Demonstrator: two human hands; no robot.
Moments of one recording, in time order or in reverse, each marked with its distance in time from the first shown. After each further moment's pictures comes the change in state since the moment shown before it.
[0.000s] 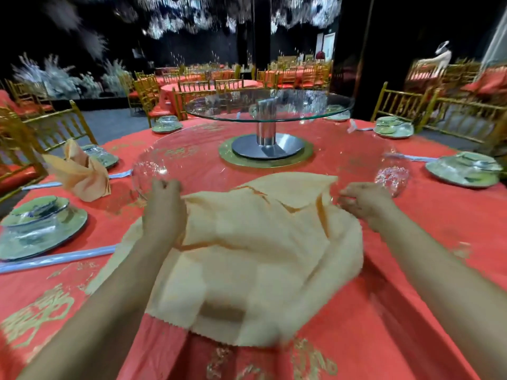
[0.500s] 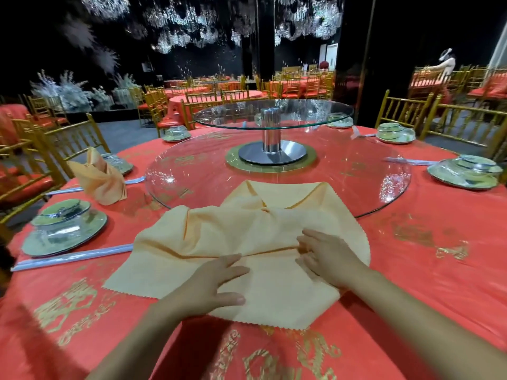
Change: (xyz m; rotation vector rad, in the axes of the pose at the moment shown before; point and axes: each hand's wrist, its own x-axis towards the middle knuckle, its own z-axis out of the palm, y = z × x) left_hand -0.104 -0.019 0.020 -0.188 -0.757 0.494; right_hand -0.069 0.070 0.036 -1.172 -0.350 -0.598
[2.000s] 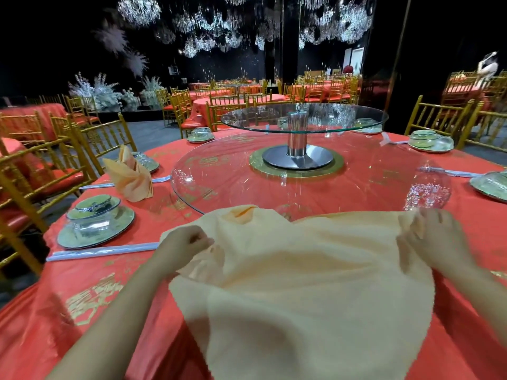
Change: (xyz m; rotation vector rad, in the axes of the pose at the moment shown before) left_hand -0.014 -0.045 -0.078 -0.161 0.399 -0.429; right_hand 0.012 0.097 -0.044 0.047 0.338 0.520
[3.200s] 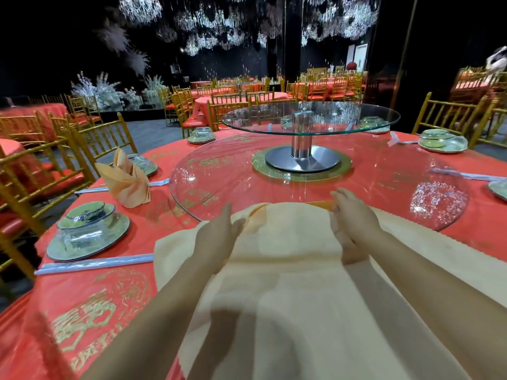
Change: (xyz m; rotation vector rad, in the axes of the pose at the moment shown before) left_hand 0.063 0.036 0.051 0.254 0.222 0.065; right_hand 0.048 -0.128 0.059 0.064 -0.098 -0.319
